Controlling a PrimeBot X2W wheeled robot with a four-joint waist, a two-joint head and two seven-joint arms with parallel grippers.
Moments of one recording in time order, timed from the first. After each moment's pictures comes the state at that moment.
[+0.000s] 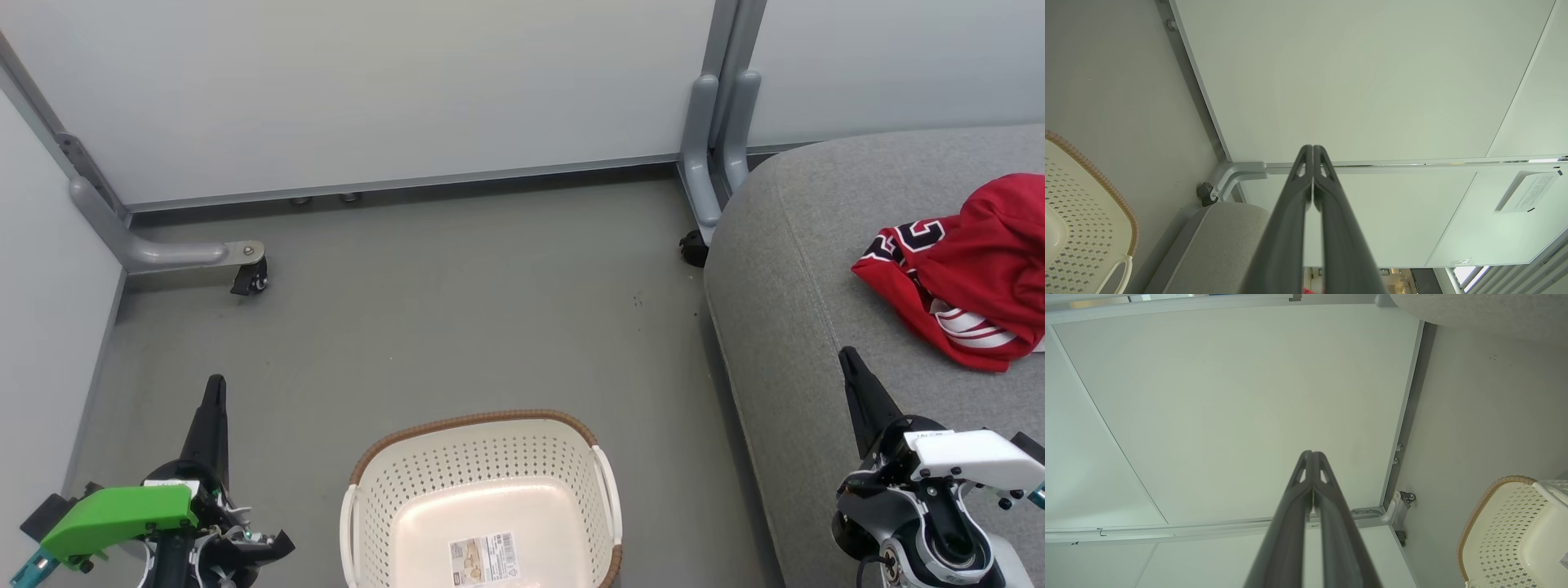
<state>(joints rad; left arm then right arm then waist) -0.10 0.05 0.11 0.25 -1.62 -0.13 0.11 -0.11 -0.05 -0.12 0.24 1.62 0.13 0.11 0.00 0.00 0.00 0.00</state>
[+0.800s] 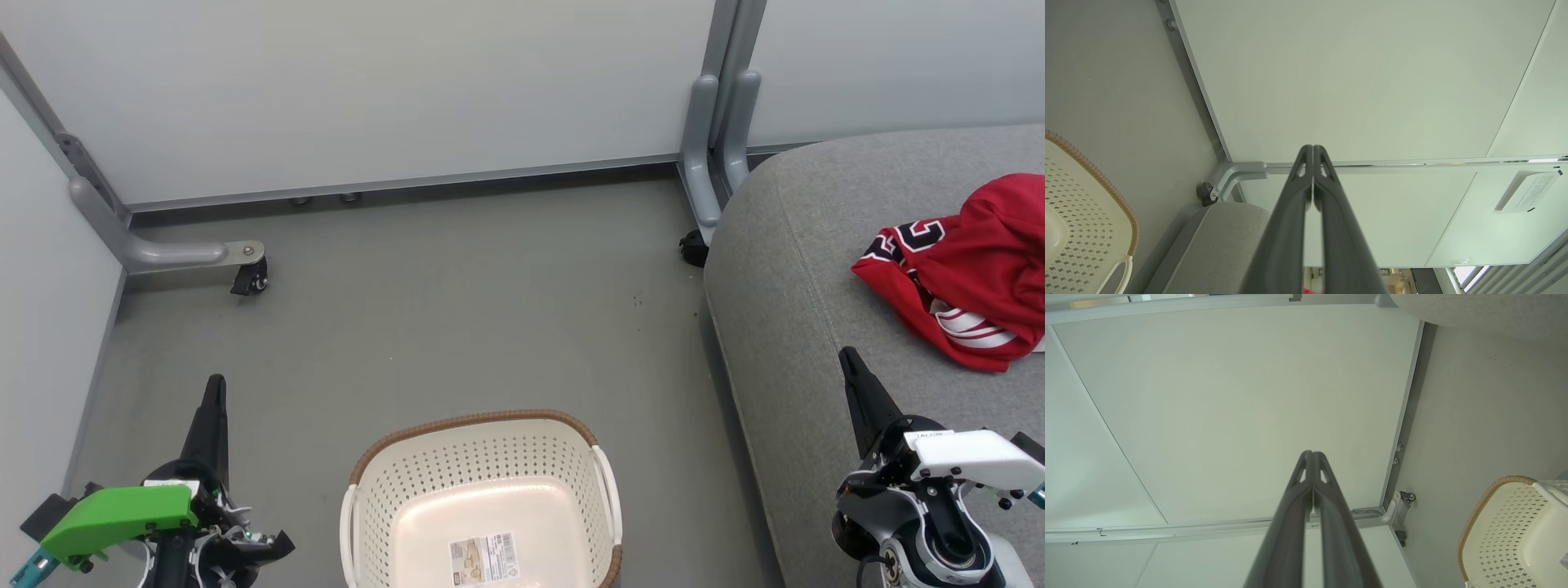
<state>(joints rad) -0.10 0.05 0.11 0.24 -1.62 -0.13 0.11 -0.11 -0.05 -0.12 0.24 1.61 0.13 0.11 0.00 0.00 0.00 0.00</state>
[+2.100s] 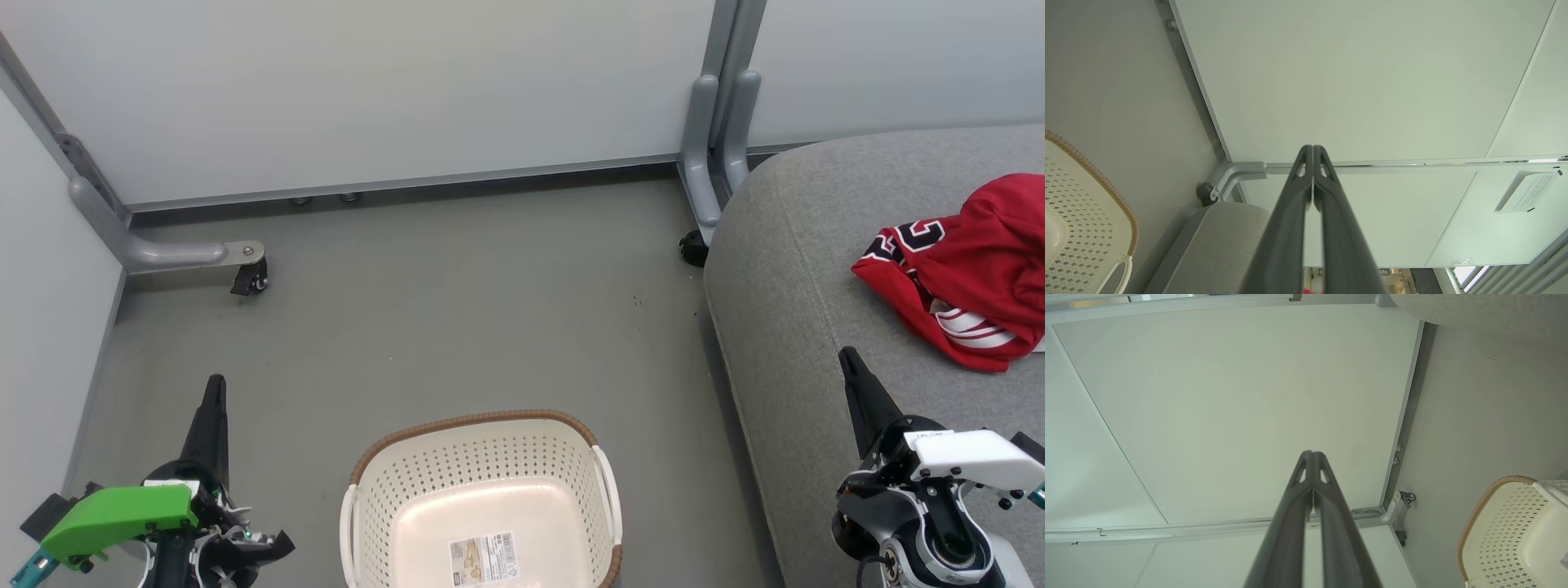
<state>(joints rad) -0.10 0.05 0.11 0.24 -1.62 -0.13 0.11 -0.11 -0.05 -0.12 0.24 1.61 0.13 0.11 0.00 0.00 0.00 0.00</state>
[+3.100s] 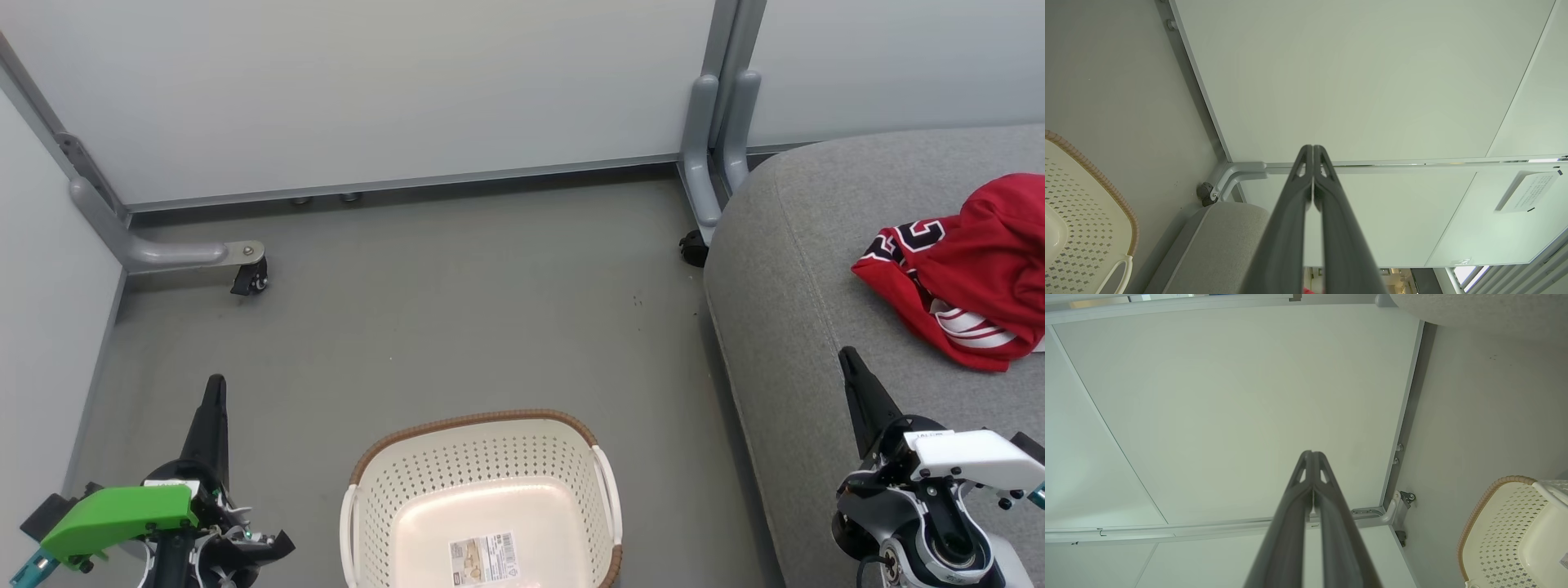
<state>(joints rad) -0.10 0.05 0.11 0.25 -1.62 -0.13 0.11 -0.11 -0.05 -0.12 0.24 1.61 0.13 0.11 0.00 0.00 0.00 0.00</state>
